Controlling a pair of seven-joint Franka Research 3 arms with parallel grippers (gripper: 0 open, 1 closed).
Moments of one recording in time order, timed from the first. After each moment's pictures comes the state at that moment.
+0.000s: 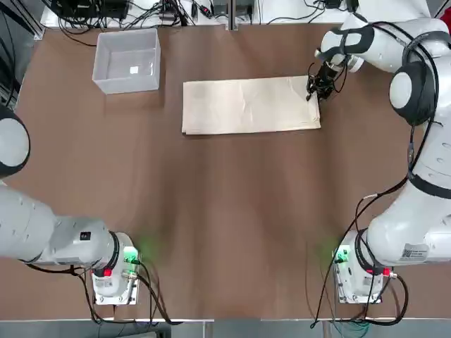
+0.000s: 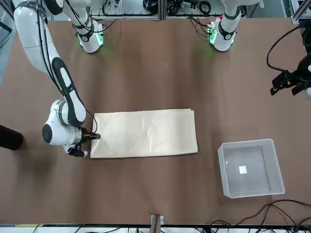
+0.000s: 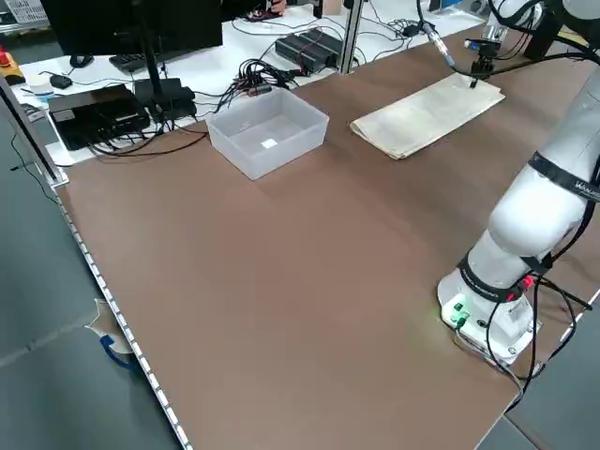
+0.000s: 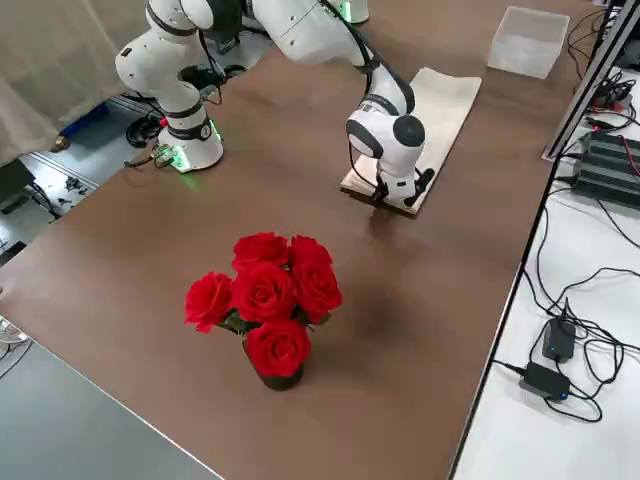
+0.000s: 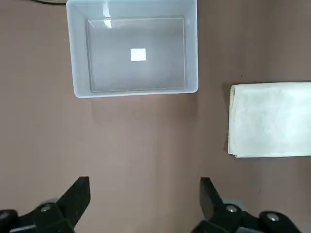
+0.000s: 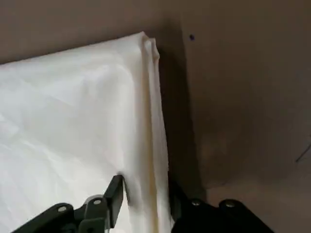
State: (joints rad) left arm 0.00 0.02 0.01 -1.56 -0.05 1.61 0.00; right arm 0.01 0.66 0.07 -1.79 0.33 2.23 -0.07
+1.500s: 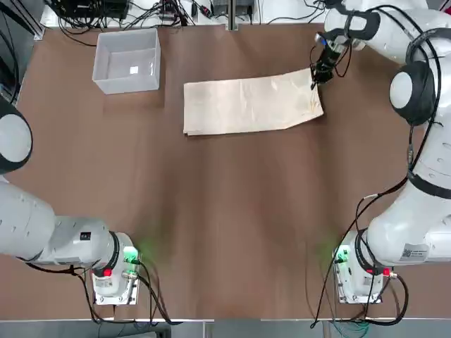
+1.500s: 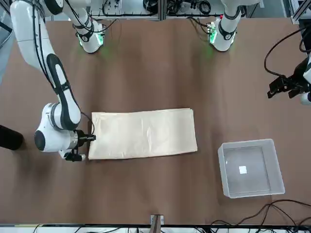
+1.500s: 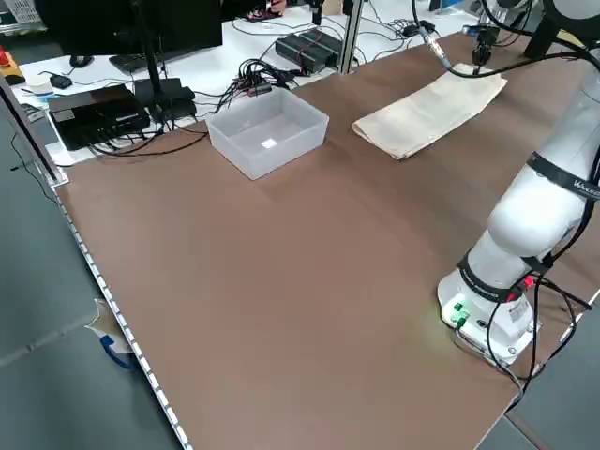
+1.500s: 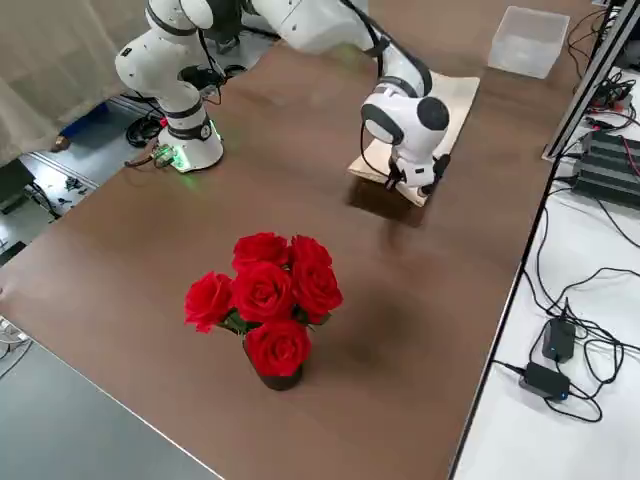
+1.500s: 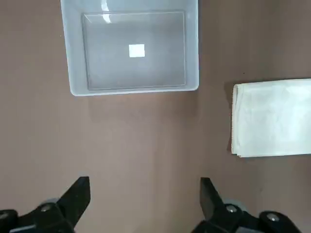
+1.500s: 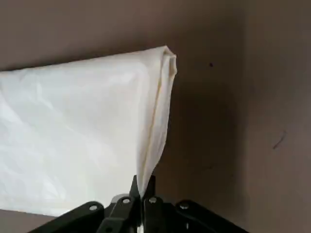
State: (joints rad) left arm 0.00 0.05 0.00 -1.56 -0.05 1.61 0.00; right arm 0.01 0.66 0.08 -1.59 0.27 1.98 0.01
